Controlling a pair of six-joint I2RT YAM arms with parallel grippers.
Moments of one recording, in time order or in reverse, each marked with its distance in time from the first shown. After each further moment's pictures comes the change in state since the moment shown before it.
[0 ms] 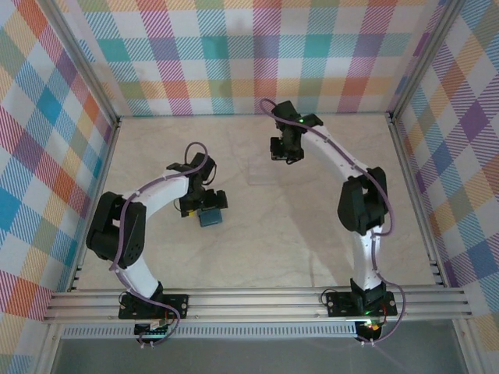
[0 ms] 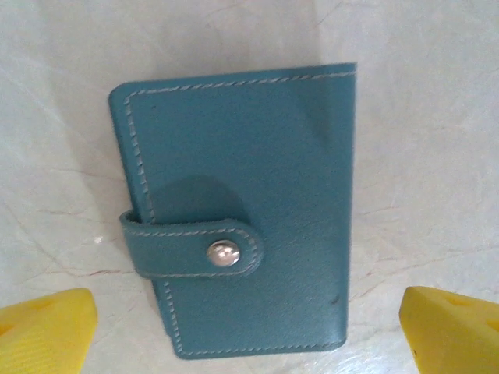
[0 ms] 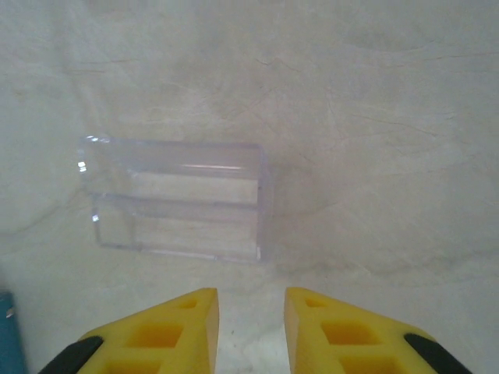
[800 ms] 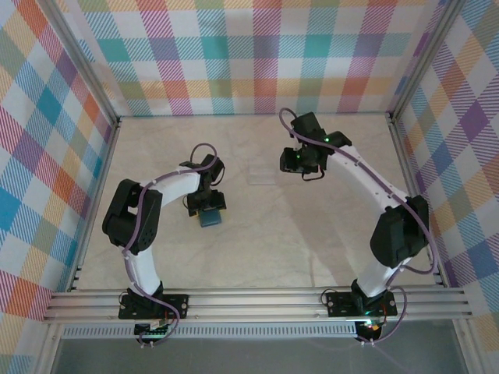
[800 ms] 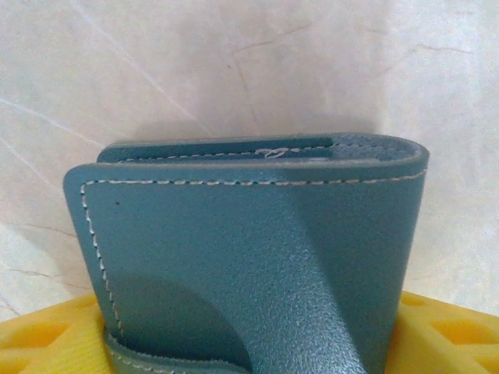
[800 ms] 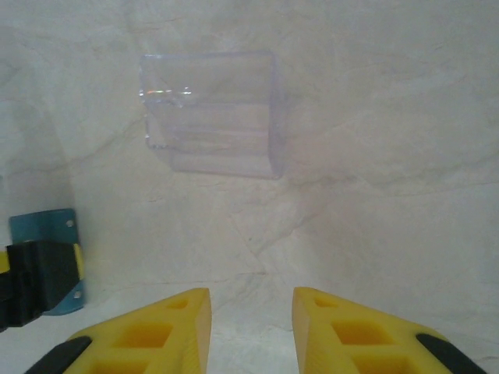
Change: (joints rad) left arm -0.022 0.139 0.054 0.008 -0.067 -0.069; right arm 0.000 -0.385 -0.412 0.134 -0.105 0.031
